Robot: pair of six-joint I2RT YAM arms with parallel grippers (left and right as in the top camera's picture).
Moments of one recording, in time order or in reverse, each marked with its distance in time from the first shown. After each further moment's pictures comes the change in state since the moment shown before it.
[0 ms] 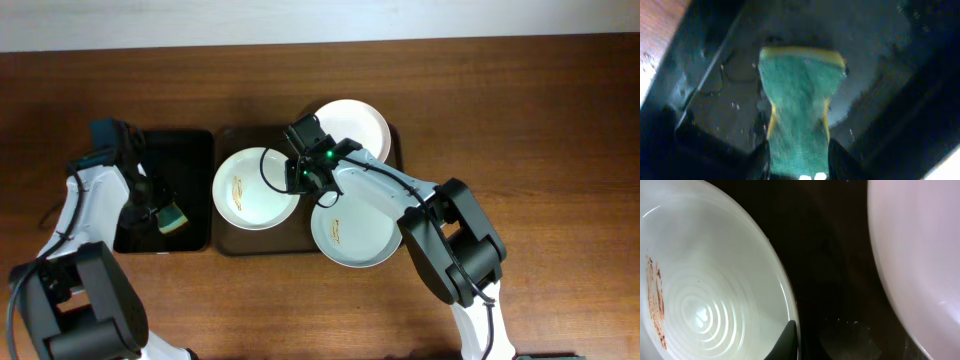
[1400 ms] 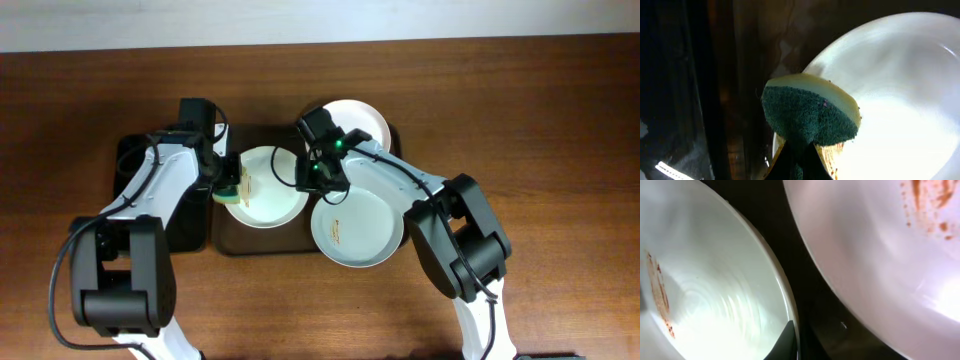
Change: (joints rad) left arm -0.327 0.129 0.102 0.096 0.094 0.255; right arm -0.055 0.005 0.033 -0.125 -0.053 0.059
